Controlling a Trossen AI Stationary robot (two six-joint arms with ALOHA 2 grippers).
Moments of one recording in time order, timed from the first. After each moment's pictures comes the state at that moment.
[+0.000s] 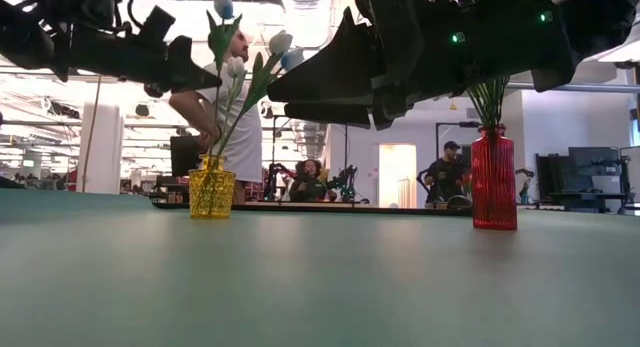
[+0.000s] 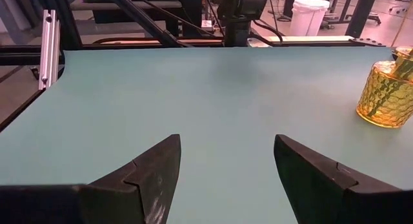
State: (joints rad) left arm 0.40 0.77 0.21 0.64 -0.30 0.12; right arm 0.37 1.93 0.88 0.82 0.47 0.12
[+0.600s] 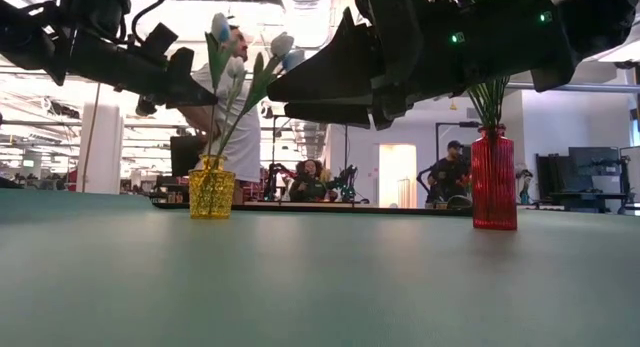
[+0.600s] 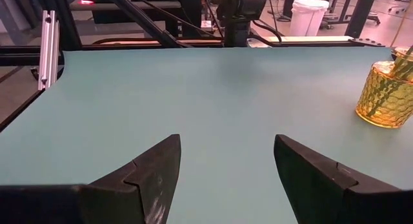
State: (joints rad) left arm 0.43 0.77 0.21 0.52 -0.32 -0.03; right arm 0.37 1.93 0.88 0.82 0.47 0.12
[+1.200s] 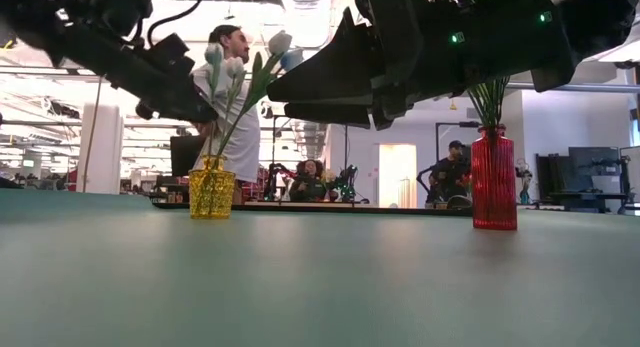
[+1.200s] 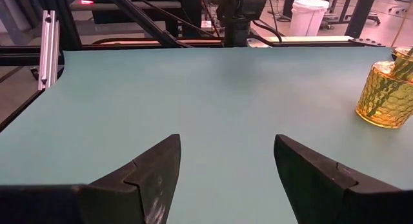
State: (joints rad) left arm 0.43 0.77 0.34 0.11 -0.26 -0.09; right arm 0.37 1.93 0.88 0.82 0.47 0.12
